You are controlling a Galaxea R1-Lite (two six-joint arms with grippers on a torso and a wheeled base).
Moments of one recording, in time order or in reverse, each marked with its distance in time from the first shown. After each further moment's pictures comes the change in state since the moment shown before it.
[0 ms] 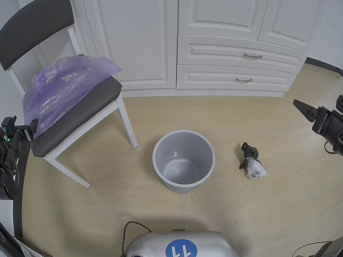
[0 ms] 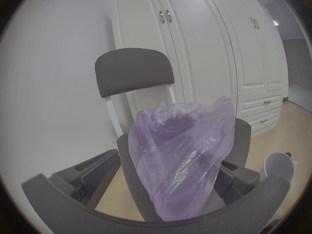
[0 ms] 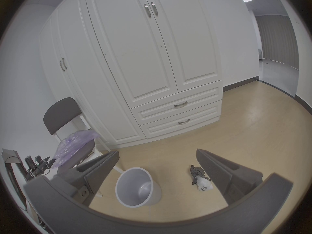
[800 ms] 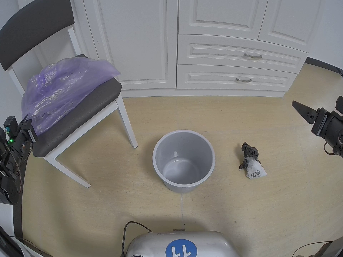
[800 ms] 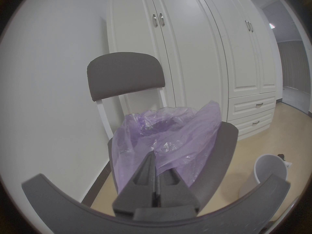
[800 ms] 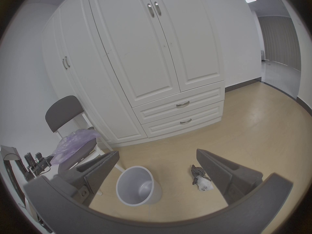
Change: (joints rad) left arm -0.082 -0.052 0.048 -0.001 0.019 0.007; right arm 0.021 -0.006 0.006 0.001 -0.002 -0.019
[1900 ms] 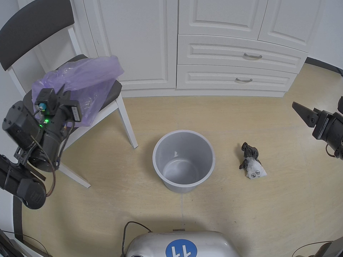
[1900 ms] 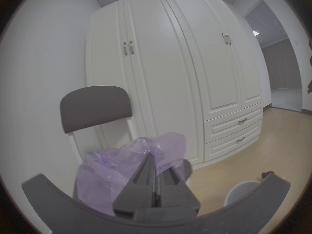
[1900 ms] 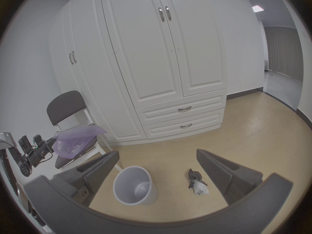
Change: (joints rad) left arm -0.631 -0.038 -0.170 0.009 0.480 0.224; right arm 0.088 -0.037 0.013 -0.003 -0.095 -0.080
